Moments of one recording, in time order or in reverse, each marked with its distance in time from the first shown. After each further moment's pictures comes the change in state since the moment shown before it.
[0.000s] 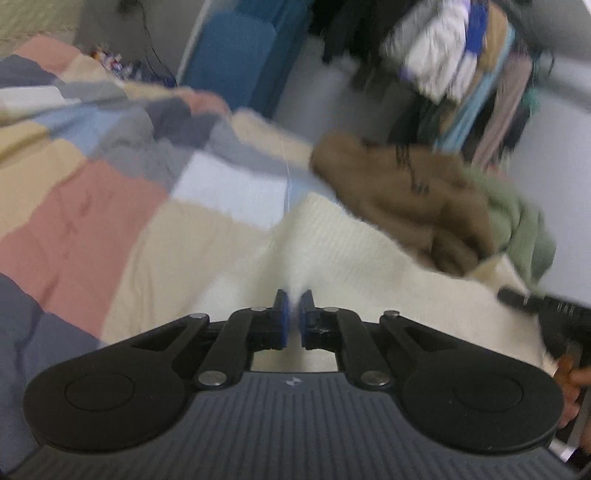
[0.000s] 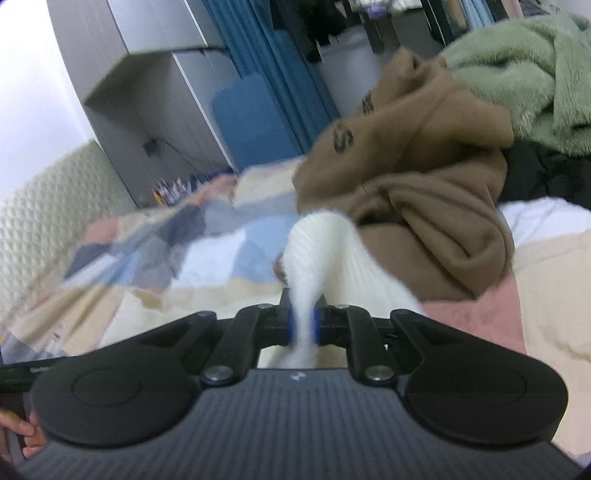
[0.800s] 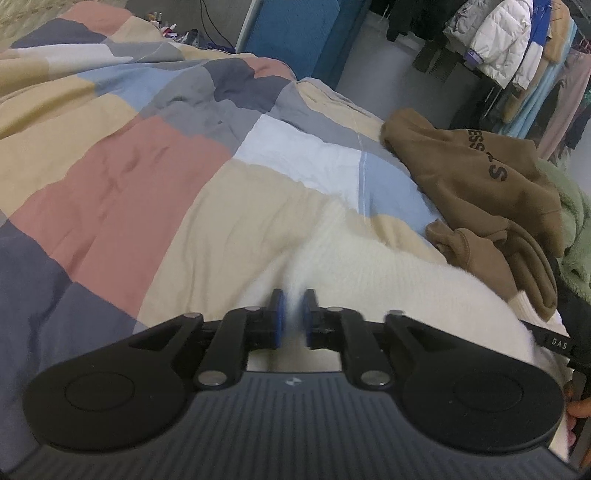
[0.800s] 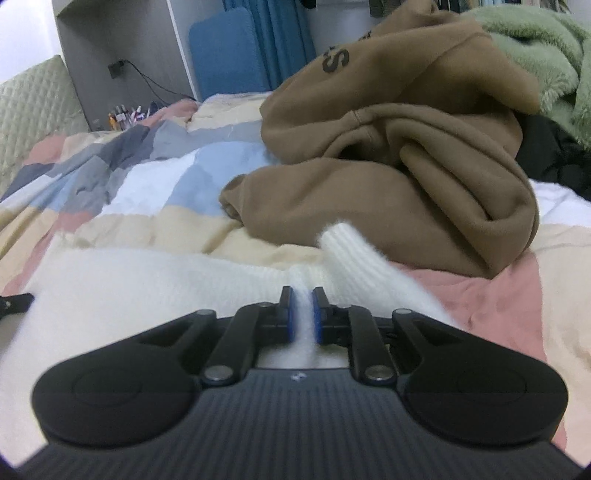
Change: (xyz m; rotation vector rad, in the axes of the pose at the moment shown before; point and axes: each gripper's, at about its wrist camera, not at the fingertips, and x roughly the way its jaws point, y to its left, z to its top) left arm 0.047 0.026 -0.011 -0.051 0.118 0.187; right arm 0.086 0.004 -0.036 -0.150 0.192 -0.201
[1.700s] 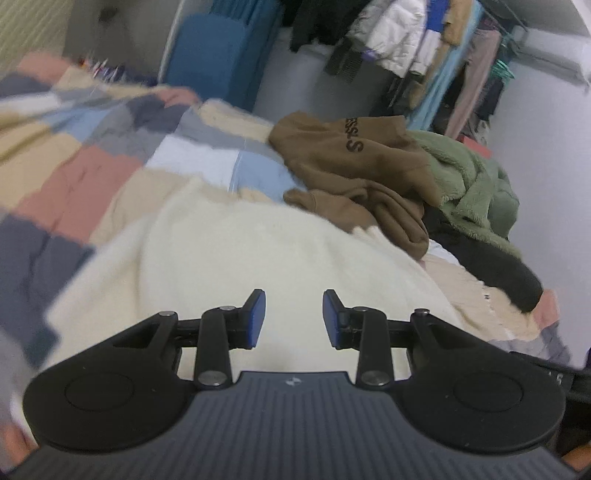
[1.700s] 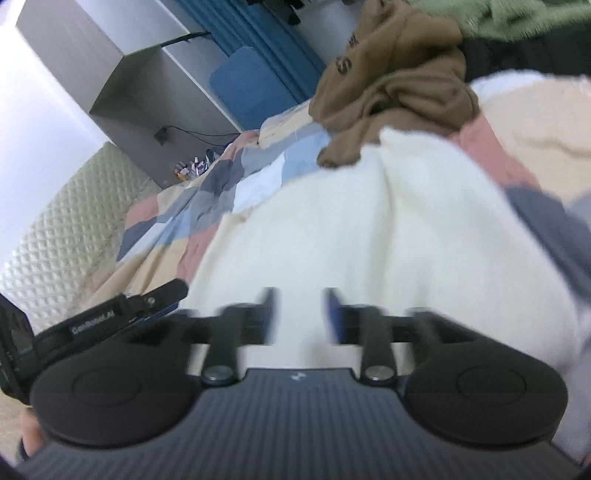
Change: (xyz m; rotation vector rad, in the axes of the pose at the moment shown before) left arm -0.167 -0.103 -0.097 0.110 -0.042 -0.181; right arm -0.194 0.020 -0.102 0.427 0.011 0.300
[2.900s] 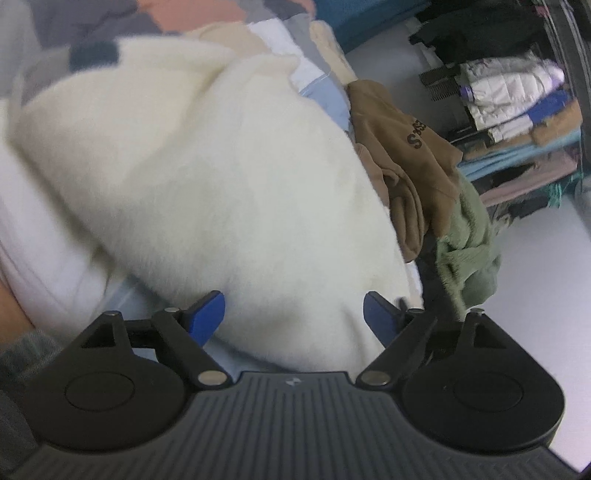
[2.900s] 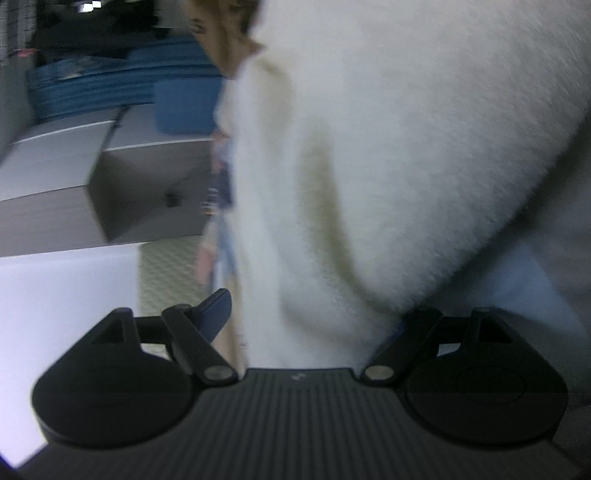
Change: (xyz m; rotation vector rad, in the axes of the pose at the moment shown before) left arm -0.002 0.047 -0.069 -0.649 0.167 -0.104; right arm 0.039 -0.073 -0.048 0.709 0.119 0.317
